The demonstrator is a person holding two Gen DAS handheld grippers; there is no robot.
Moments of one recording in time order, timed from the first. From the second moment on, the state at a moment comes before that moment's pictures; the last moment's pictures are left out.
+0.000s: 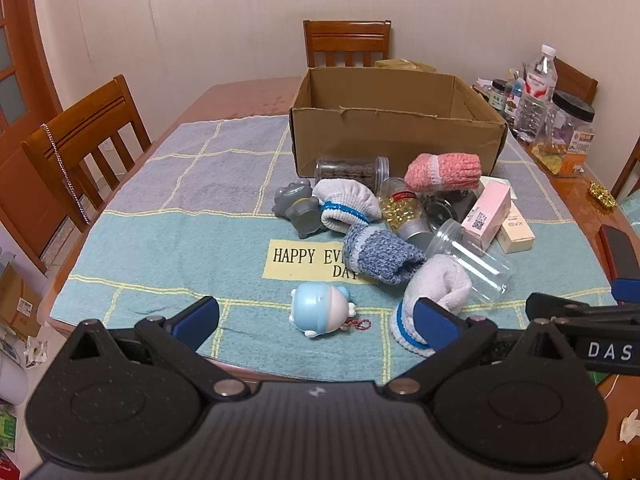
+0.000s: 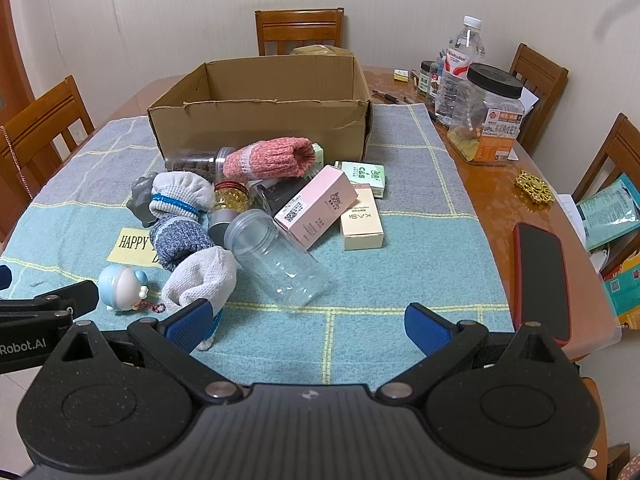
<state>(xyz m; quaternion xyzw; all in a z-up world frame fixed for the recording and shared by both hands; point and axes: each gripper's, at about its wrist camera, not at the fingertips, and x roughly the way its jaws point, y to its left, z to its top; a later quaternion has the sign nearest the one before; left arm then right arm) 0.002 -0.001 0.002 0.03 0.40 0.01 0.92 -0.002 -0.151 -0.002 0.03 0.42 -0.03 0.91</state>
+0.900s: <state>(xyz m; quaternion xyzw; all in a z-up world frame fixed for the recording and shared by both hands) 0.001 -0.004 -0.005 0.03 0.40 -0.01 0.92 -0.001 -0.156 -0.006 0.03 0.41 -0.02 0.91</state>
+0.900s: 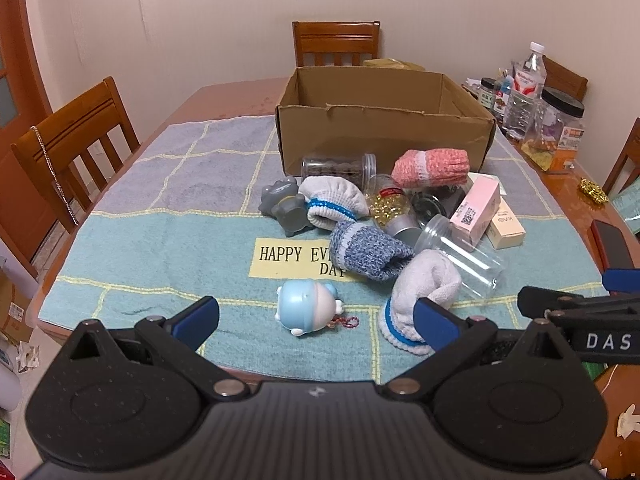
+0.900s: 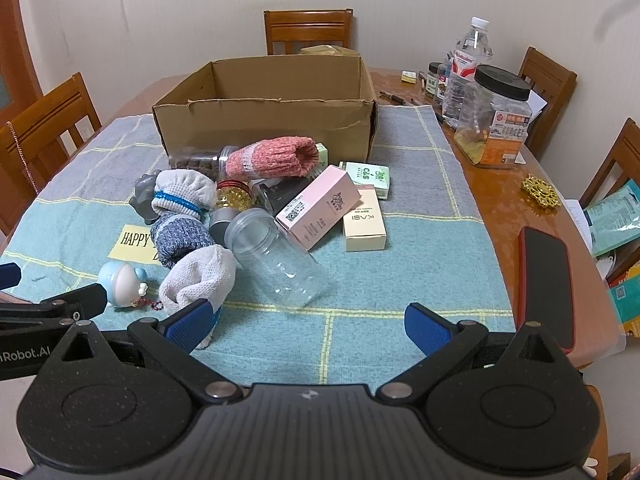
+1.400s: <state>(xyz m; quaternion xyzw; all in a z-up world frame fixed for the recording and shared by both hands) 0.010 0.002 -0.017 0.04 0.42 -0.01 0.91 0.001 -0.160 -0.008 0.04 0.43 -0.01 0.90</state>
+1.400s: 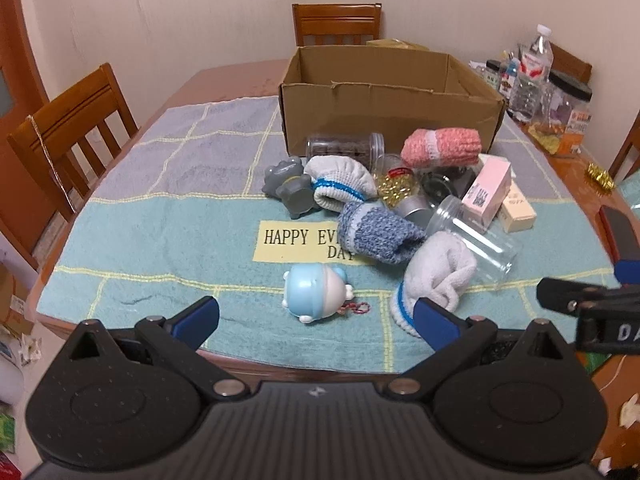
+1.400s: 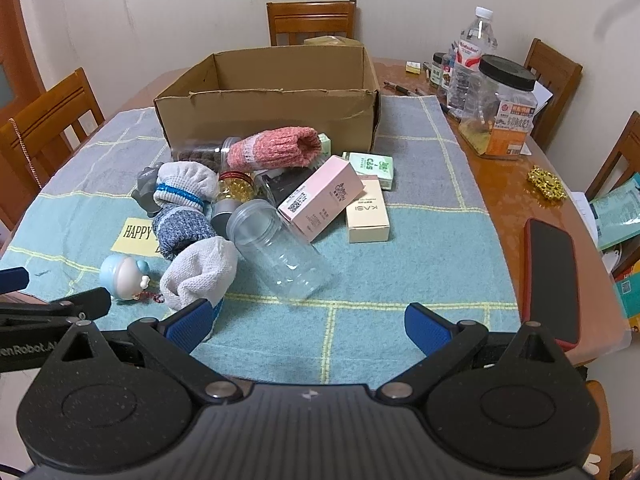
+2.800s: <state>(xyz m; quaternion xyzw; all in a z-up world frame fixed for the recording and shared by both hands) 0.064 0.029 -0.089 -0.06 0.42 -0.03 0.90 0.022 -0.115 -0.037 -0.06 0.44 0.10 0.89</state>
